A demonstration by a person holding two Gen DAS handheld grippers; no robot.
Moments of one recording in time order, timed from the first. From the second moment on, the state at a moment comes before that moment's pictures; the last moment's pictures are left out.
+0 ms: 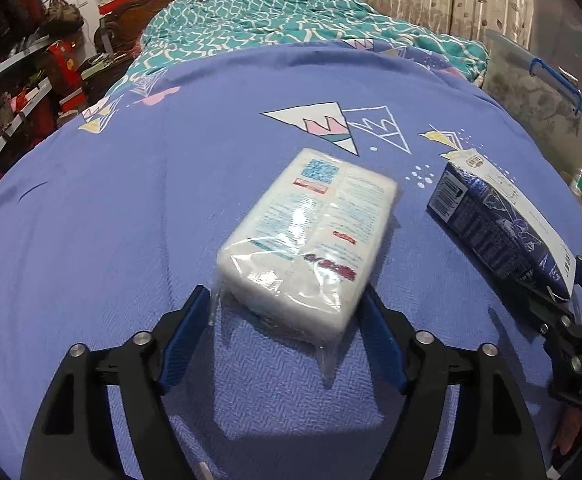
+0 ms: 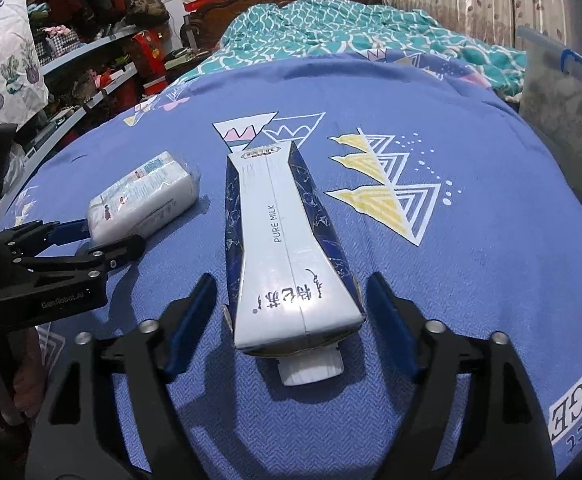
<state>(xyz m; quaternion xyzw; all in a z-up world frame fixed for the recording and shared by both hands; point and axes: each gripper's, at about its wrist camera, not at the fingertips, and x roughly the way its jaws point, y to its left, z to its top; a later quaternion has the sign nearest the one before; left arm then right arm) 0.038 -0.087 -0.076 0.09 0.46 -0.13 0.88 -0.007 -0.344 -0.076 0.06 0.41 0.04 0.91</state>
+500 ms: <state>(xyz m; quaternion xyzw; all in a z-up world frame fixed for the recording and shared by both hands) 0.040 -0.082 -0.076 0.07 0.46 -0.13 0.88 0.001 -0.352 -0.082 0.08 0.43 0.05 0.90</state>
